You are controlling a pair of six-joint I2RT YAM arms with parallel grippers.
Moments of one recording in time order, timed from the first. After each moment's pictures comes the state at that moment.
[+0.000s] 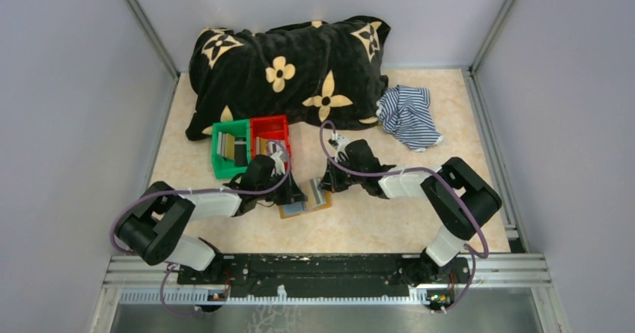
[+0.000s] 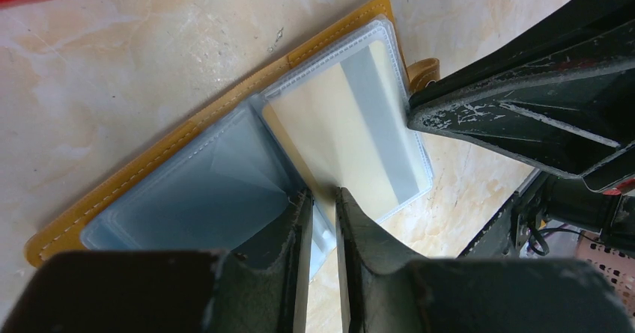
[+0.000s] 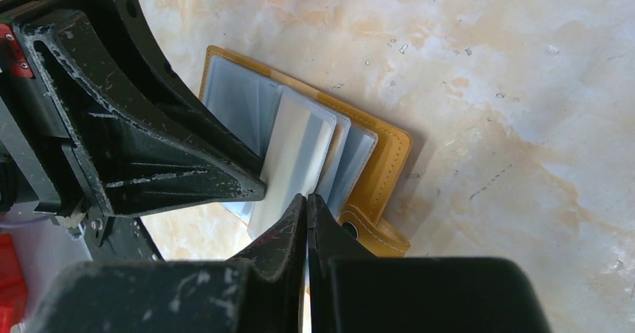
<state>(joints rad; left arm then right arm) -0.62 1.45 0.44 0.31 0.31 -0.71 0.70 1.63 0.68 0.31 -0.40 0.50</state>
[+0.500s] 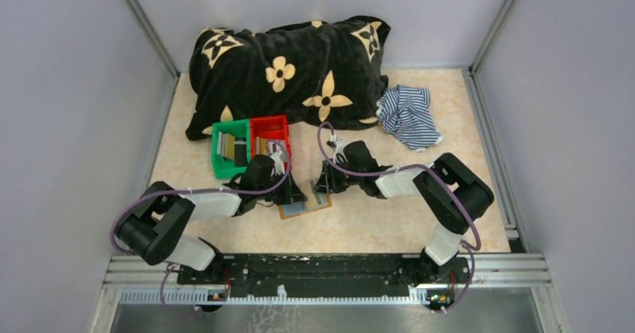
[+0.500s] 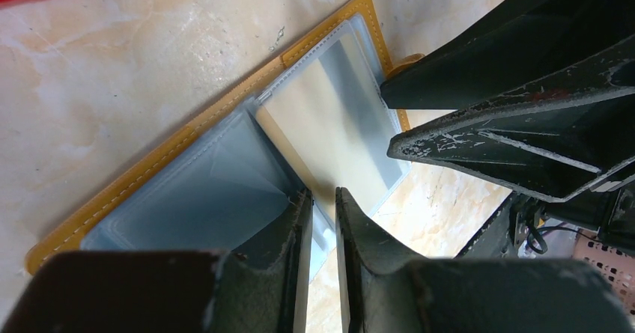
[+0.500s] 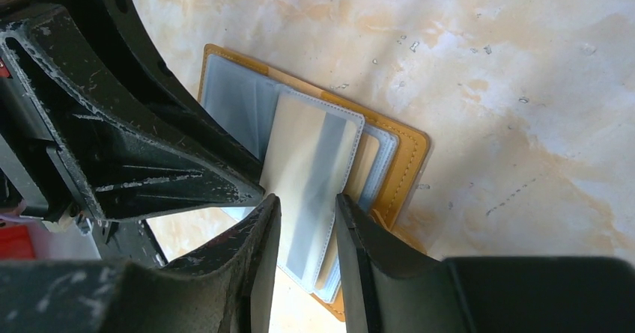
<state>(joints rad) -0.62 1.45 0.43 0.31 0.32 -0.71 0.70 1.69 0.68 0.37 -0.44 0.53</state>
